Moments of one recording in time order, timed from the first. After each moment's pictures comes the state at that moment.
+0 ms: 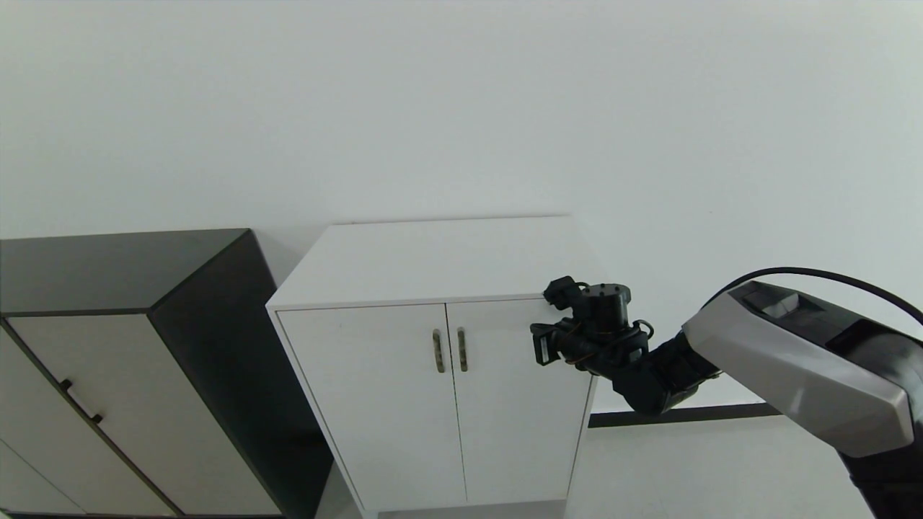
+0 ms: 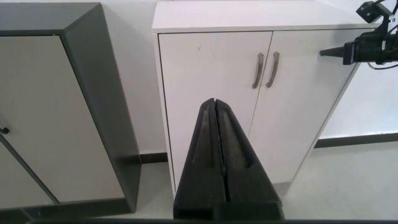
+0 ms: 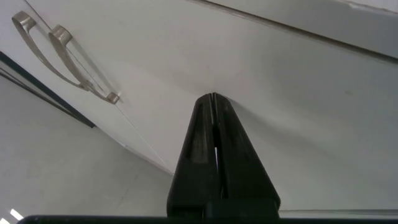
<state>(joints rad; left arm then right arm) 0.00 0.00 0.00 0.00 -0.02 -0.02 0.50 2.43 -1.35 -0.80 0.05 0.01</state>
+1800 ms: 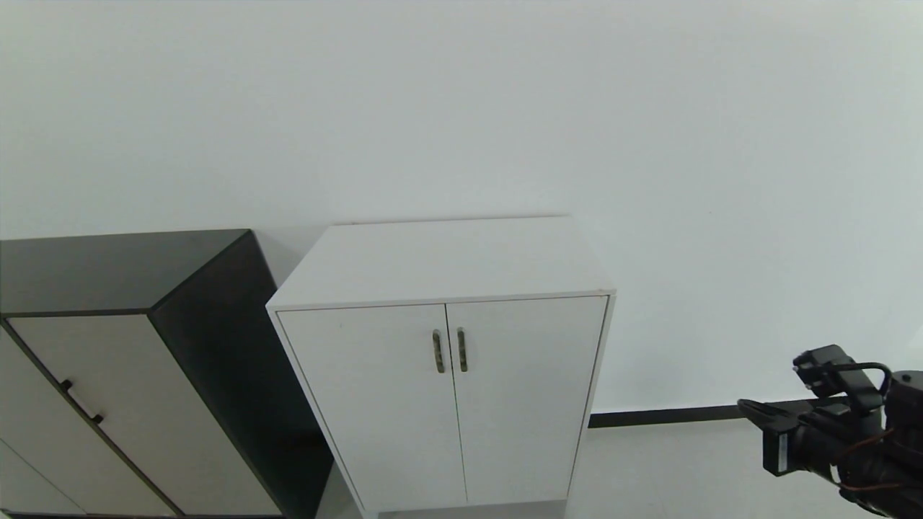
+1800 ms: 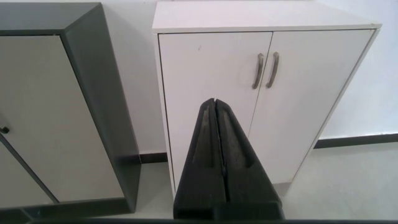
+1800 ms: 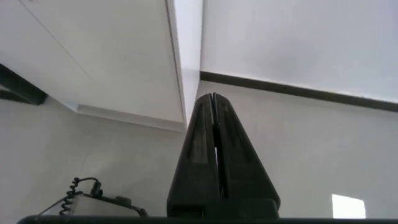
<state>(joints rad) 0.00 0.00 0.00 0.00 -0.02 -0.02 0.13 1.73 -0.08 -1.28 0.07 -0.07</state>
